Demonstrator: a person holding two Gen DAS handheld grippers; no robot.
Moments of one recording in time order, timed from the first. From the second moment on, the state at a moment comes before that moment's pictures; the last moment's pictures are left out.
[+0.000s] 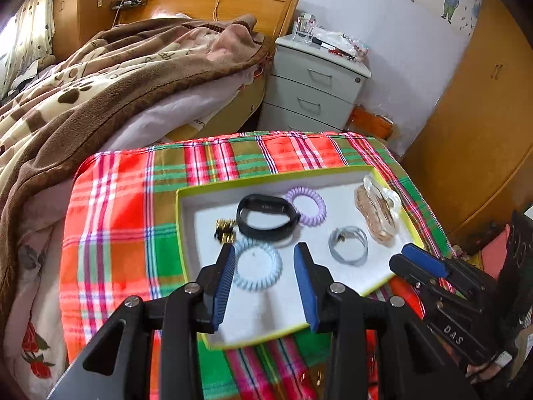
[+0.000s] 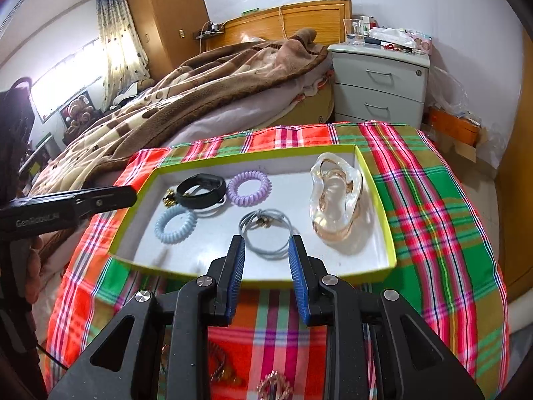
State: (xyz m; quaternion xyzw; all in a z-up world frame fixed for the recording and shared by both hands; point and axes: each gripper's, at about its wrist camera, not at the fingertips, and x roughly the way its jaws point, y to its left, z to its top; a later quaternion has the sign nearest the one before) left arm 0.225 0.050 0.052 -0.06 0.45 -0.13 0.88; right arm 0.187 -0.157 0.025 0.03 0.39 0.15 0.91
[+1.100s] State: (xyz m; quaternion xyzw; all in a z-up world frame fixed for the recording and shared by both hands) left arm 0.104 0.025 -0.005 0.01 0.48 -0.18 0.86; right arm 0.098 -0.162 0.011 0.04 0.40 0.17 0.90
